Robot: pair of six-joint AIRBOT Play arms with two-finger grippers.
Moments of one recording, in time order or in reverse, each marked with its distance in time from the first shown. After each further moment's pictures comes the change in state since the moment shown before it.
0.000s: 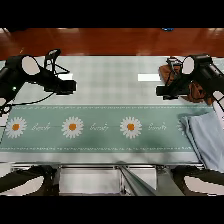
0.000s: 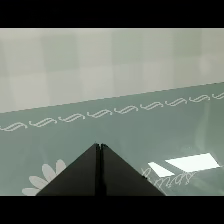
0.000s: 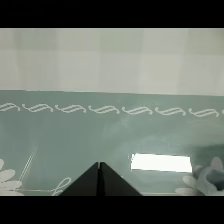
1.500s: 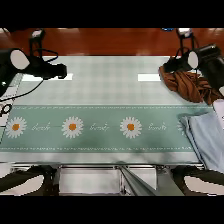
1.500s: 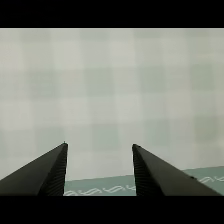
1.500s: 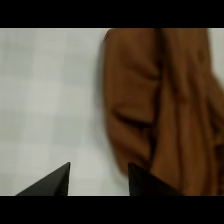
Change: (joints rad) left arm 0.084 0.006 0.074 0.129 0.191 0.018; right arm -0.026 0.005 0.110 -0.349 -0.450 -0.011
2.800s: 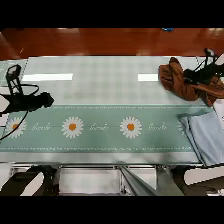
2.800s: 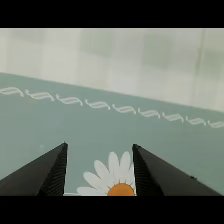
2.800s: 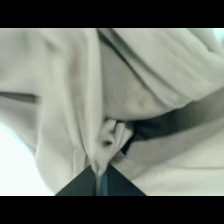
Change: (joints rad) left arm 0.170 0.439 -0.524 -0.099 0.055 -0.038; right arm -0.423 -0.243 0.133 0.564 0.171 -0.216
